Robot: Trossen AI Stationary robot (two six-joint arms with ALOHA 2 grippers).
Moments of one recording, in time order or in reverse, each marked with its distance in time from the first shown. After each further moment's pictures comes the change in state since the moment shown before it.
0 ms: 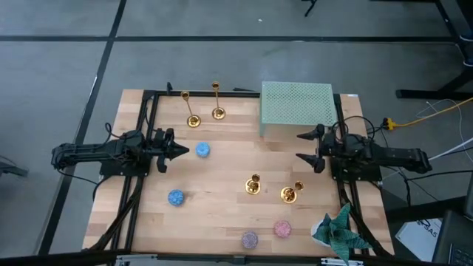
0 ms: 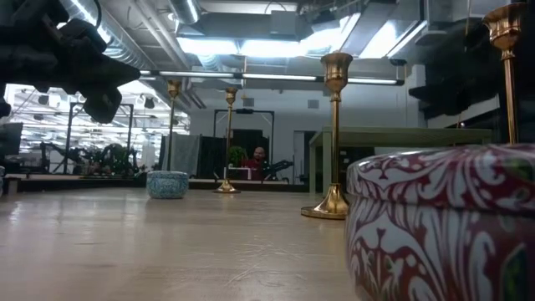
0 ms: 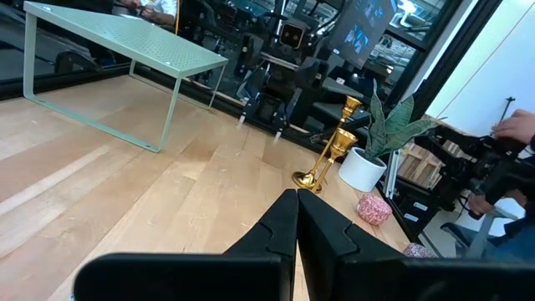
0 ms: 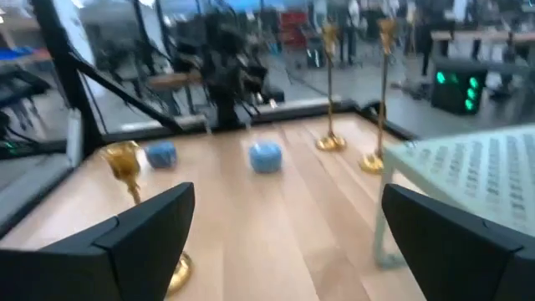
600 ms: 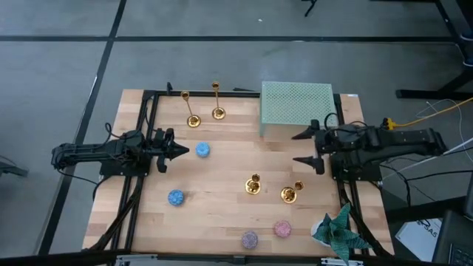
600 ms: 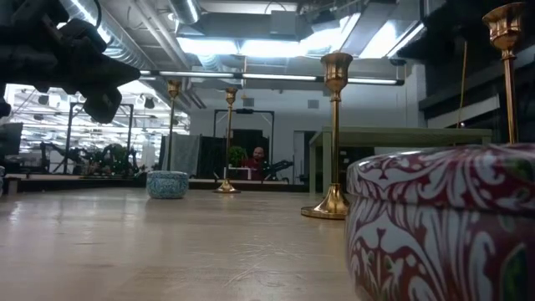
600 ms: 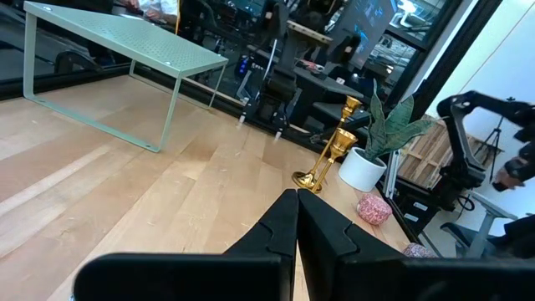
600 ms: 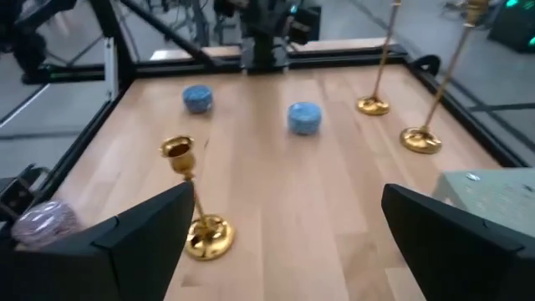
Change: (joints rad) left arm 0.000 0.000 0.000 0.000 0.000 0.000; right arm 0.123 0.551 0.509 -0.259 -0.025 -0.023
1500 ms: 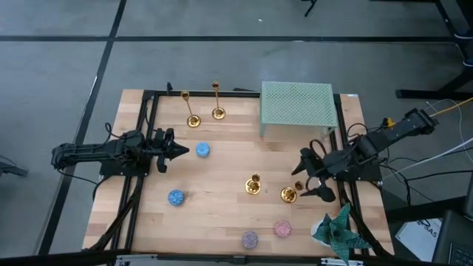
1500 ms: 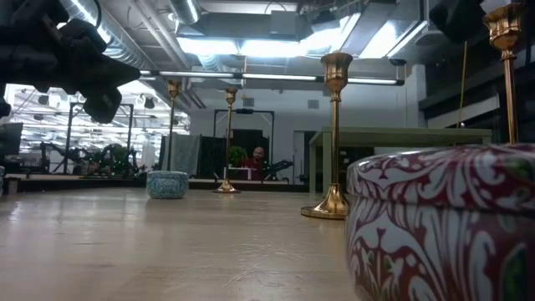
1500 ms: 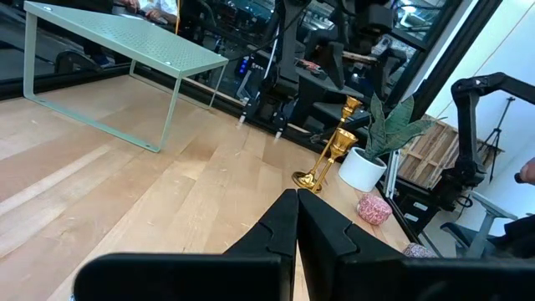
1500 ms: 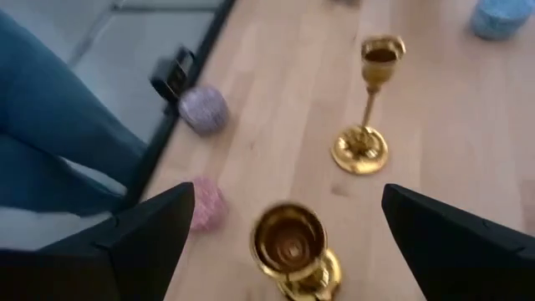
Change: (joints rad) left arm 0.000 0.000 0.000 0.000 0.000 0.000; right arm 0.396 0.308 0.230 -0.275 -0.026 0.184
